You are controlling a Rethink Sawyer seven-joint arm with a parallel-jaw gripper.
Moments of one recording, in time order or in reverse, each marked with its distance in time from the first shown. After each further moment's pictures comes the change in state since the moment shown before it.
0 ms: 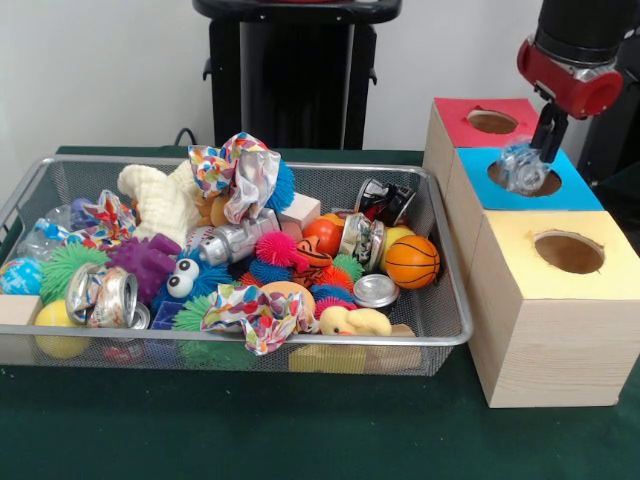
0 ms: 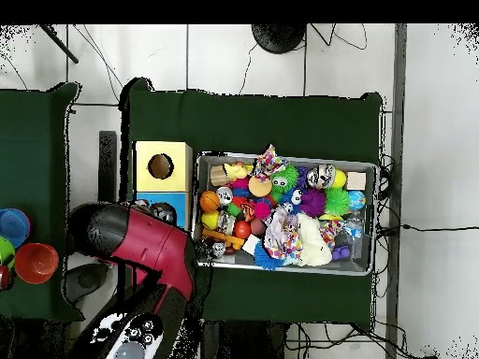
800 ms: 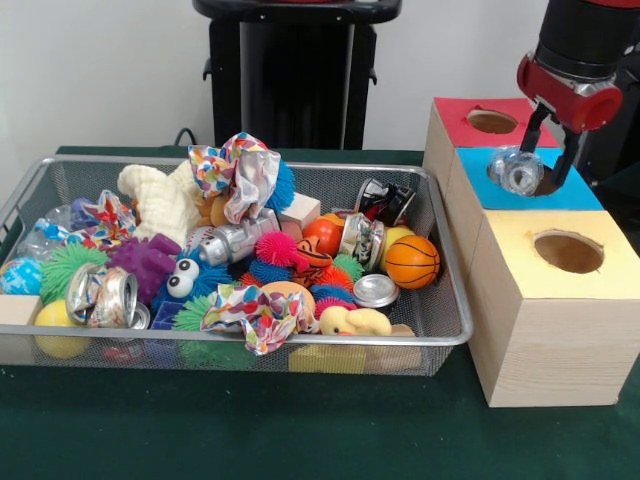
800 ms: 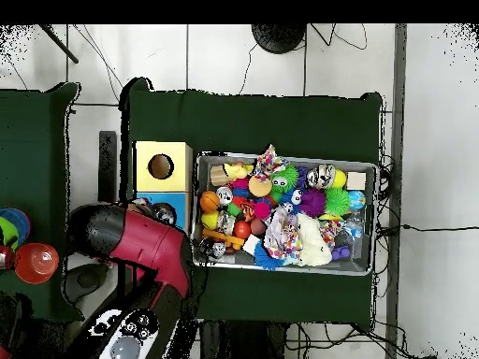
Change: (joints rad) arm 0.014 0.027 0.001 -0.008 0.004 -0.067 0.000
